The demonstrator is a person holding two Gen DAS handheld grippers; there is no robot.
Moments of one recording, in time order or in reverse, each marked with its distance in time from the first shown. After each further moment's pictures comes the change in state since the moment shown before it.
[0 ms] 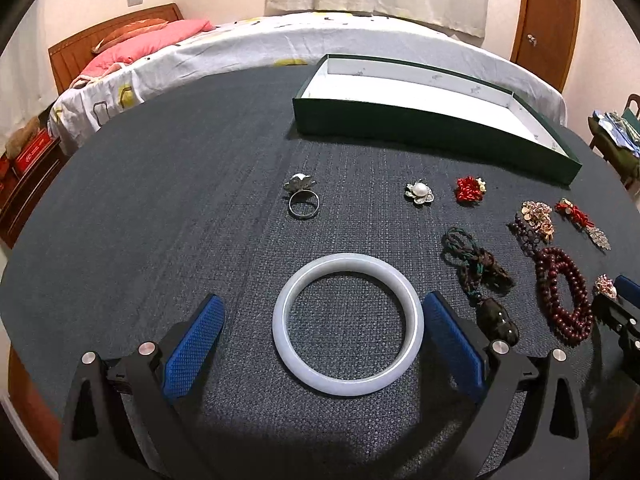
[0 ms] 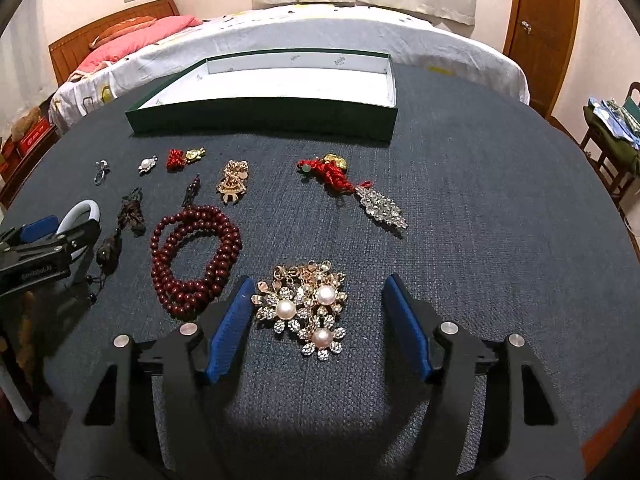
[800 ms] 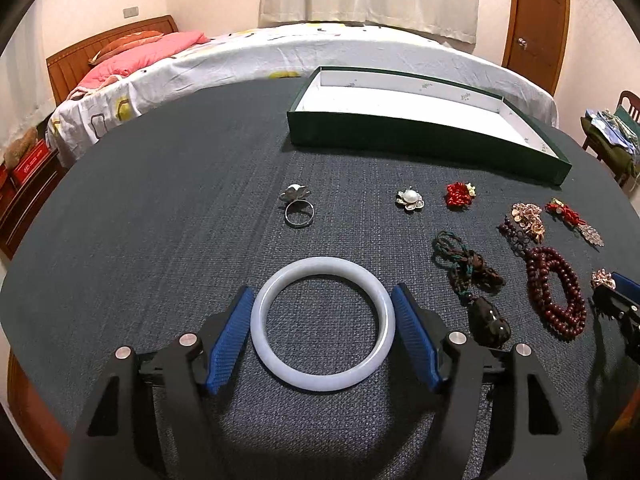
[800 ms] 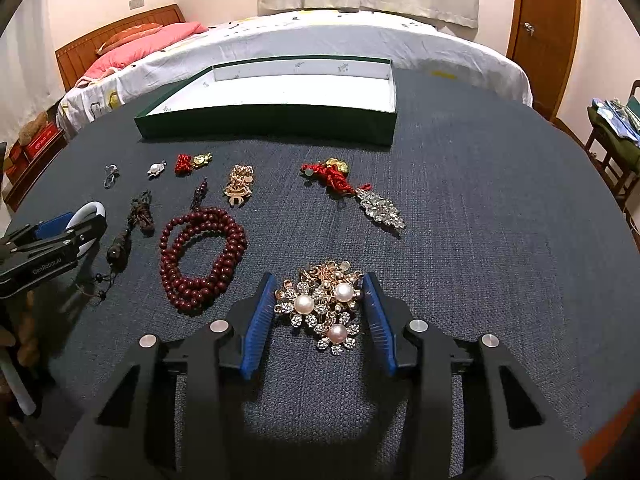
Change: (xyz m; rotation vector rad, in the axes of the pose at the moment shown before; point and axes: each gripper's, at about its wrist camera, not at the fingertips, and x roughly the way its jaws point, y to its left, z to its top) left arm -0.006 -0.002 -0.004 0.023 -0.039 -0.011; right arm -0.006 -0.003 -0.003 0.006 -0.025 0.032
